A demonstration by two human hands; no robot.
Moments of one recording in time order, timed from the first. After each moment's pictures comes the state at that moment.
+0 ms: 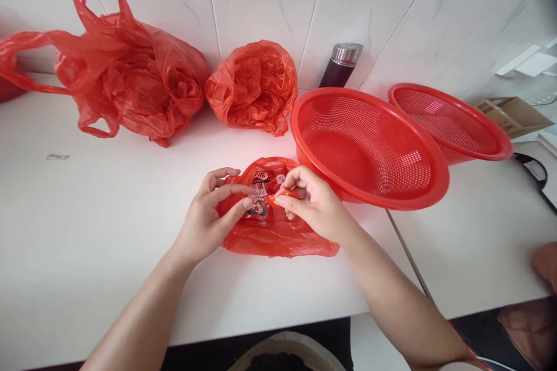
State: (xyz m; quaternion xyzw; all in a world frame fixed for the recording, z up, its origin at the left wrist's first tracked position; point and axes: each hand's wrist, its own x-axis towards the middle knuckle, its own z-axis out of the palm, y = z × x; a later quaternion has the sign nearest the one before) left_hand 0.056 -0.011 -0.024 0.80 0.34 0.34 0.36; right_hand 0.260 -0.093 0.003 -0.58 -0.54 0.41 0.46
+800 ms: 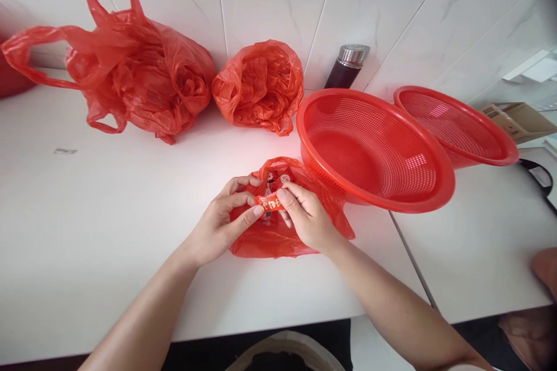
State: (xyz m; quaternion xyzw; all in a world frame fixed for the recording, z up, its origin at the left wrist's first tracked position) left_hand 0.055 -0.017 -0.024 0.76 0.27 0.28 0.52; right_hand 0.236 -0.094 -0.014 -0.55 -0.55 0.41 0.48
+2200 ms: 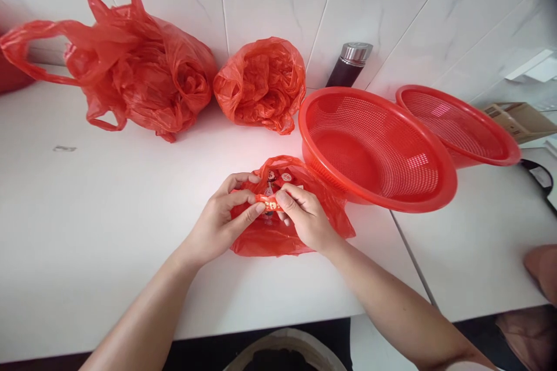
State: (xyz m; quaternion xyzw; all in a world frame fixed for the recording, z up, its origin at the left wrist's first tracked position) left_hand 0.053 -0.017 -0.025 0.79 0.28 0.31 0.46; right_hand 0.232 -0.092 -0.017 -0.54 -0.56 0.40 0.49
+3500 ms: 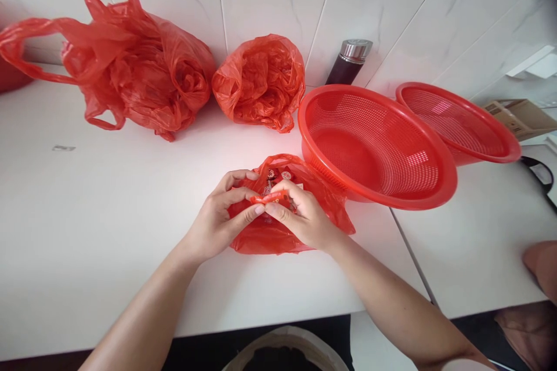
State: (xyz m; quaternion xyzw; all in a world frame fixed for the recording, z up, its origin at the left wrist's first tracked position) left_hand 0.053 -0.016 -0.023 0.80 0.27 0.32 0.44; right_hand 0.237 -0.093 -0.013 -0.54 -0.62 0.35 0.44
